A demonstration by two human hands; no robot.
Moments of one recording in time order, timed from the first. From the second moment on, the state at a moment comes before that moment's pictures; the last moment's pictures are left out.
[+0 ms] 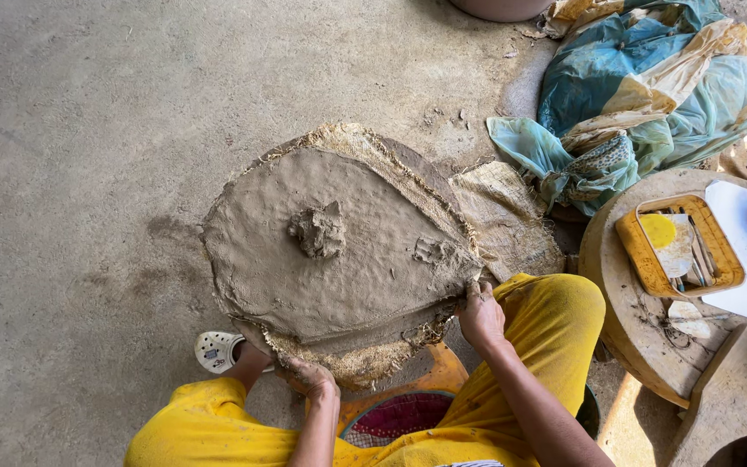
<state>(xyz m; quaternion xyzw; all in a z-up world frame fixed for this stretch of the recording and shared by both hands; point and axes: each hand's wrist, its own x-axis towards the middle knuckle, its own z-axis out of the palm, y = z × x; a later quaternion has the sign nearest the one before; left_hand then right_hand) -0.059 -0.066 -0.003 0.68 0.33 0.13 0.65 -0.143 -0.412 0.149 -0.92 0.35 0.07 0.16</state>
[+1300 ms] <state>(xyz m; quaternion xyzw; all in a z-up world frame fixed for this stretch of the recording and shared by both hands) -0.055 -0.055 -0.012 0.67 0.32 0.13 0.65 -0.139 -0.277 0.238 -0.78 0.10 0.14 0.60</state>
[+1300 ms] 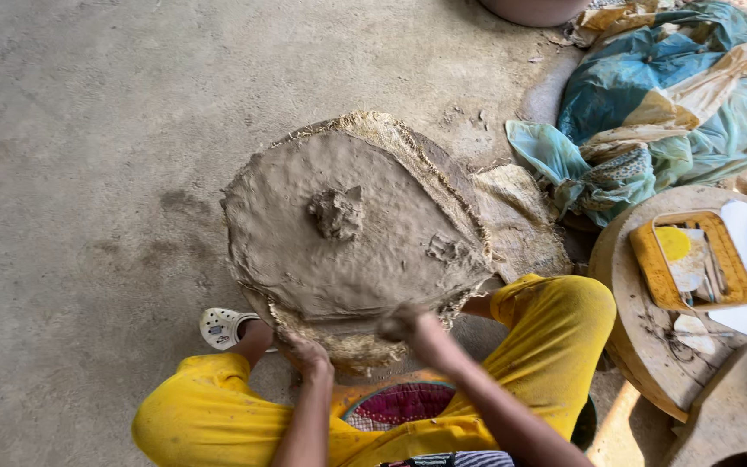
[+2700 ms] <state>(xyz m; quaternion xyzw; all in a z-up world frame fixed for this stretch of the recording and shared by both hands) 0.007 0.031 0.013 0.70 0.28 -0.05 0.65 -0.214 -0.371 0.210 -0.96 0.01 0.18 0.20</state>
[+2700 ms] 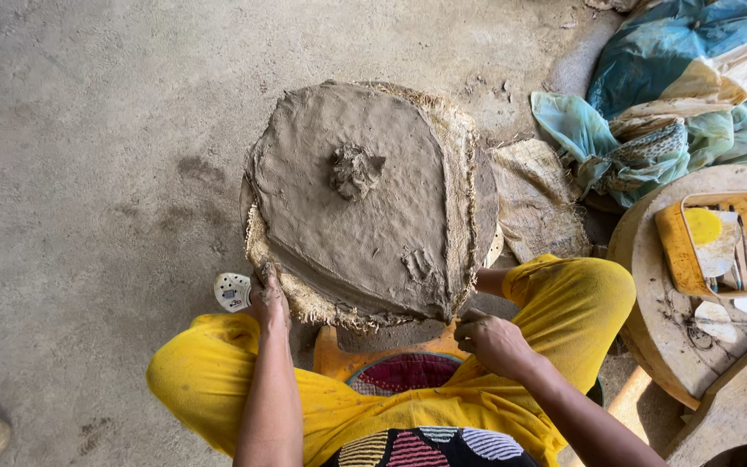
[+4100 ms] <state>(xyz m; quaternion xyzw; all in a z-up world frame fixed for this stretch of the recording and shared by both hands) 0.007 0.013 -0.010 0.68 0.18 0.00 0.71 0.012 -0.314 0.321 -0.81 0.07 -0.21 0.54</state>
